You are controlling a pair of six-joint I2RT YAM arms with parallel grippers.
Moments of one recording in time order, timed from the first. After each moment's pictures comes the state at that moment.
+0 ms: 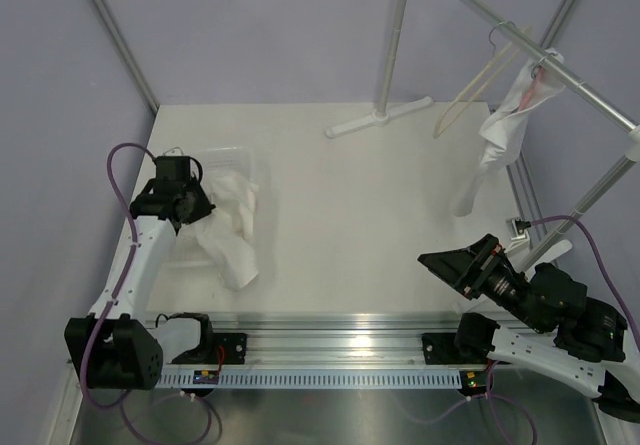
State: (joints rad) left arm -0.05 1.11 0.99 -0.74 -0.14 -0.45; right arm 1.14 0.20 0.85 -0.81 0.38 1.22
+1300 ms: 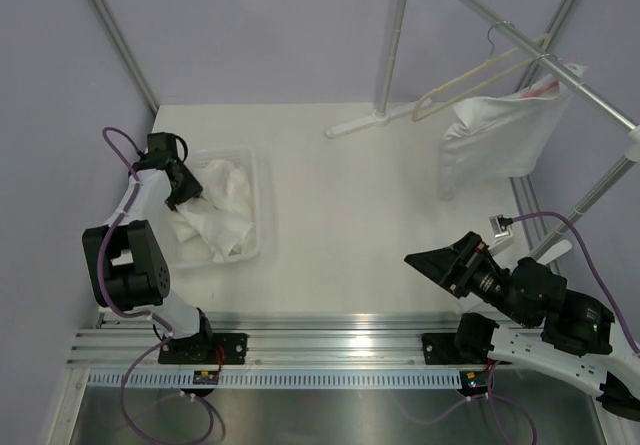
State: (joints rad) left arm 0.17 1.59 1.16 -0.62 -0.15 -0.50; right arm 1.14 0.27 0.82 -0.78 0.35 1.22
